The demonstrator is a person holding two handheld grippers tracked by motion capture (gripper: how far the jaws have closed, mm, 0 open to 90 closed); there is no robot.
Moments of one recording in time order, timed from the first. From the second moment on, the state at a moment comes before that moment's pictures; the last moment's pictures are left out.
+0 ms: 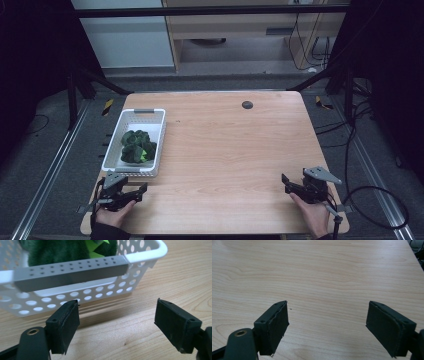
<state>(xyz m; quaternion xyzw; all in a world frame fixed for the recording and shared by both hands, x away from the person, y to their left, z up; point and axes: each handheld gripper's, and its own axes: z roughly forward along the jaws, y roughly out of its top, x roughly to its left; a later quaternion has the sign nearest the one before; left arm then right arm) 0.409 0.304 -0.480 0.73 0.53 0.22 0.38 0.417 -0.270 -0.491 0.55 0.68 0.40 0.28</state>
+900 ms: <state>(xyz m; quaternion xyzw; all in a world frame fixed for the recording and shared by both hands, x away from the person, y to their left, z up) 0.397 0.319 -0.439 0.69 0.54 0.24 0.43 0.413 -0.264 -0.489 0.54 0.68 0.40 0.28</state>
